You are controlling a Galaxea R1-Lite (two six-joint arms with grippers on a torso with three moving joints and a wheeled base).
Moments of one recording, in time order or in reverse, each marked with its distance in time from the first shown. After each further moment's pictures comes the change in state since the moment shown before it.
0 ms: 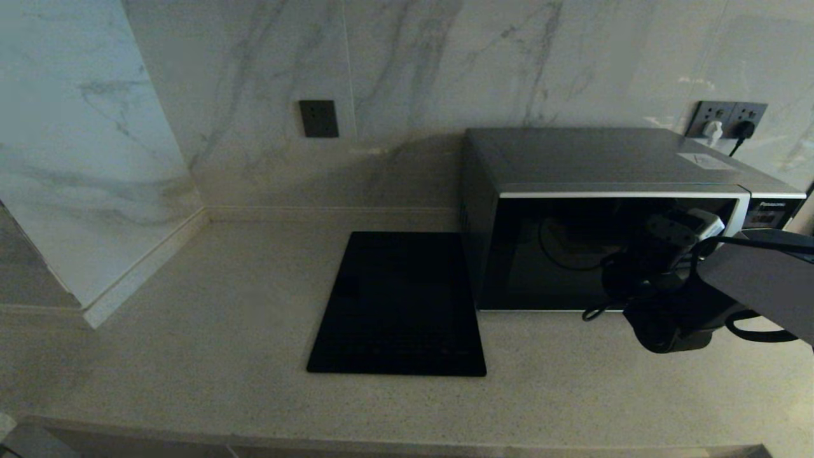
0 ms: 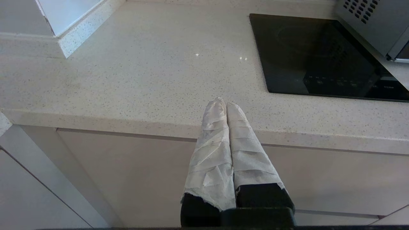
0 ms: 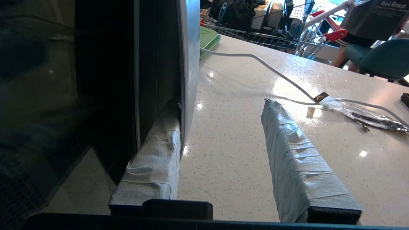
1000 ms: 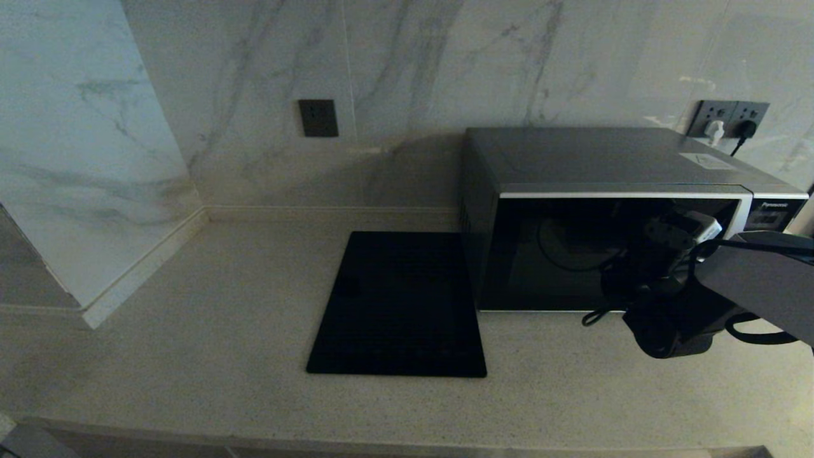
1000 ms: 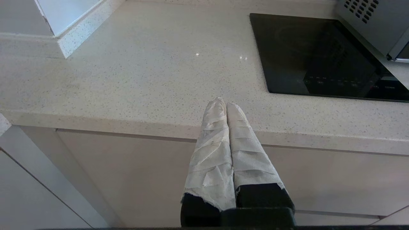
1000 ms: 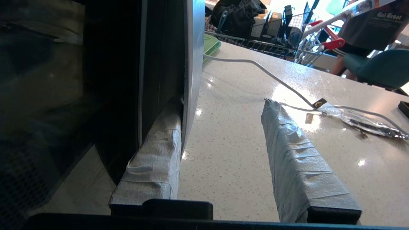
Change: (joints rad) left arm 0.000 0.000 0.000 0.000 0.000 0.001; right arm 0.020 -0.003 0.037 -0.013 0.001 -0.002
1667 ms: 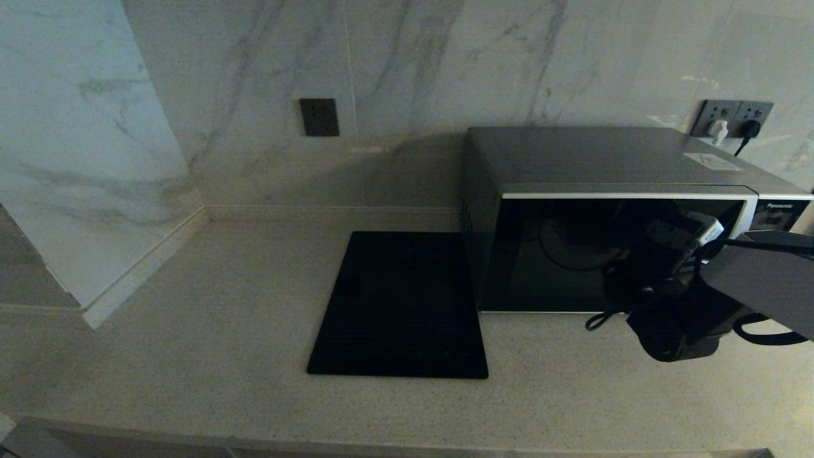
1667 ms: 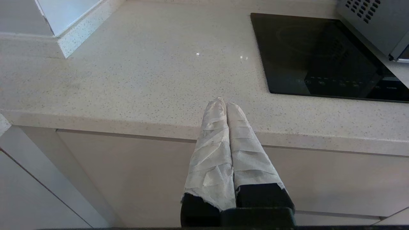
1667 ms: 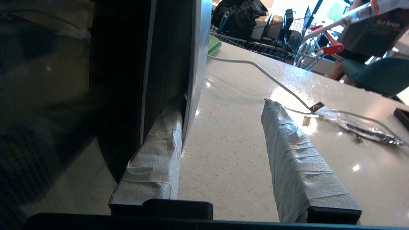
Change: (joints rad) left arm 0.000 0.000 0.000 0.000 0.000 -0.001; right arm -0.003 -0.030 0.050 0.013 0.001 -0.008
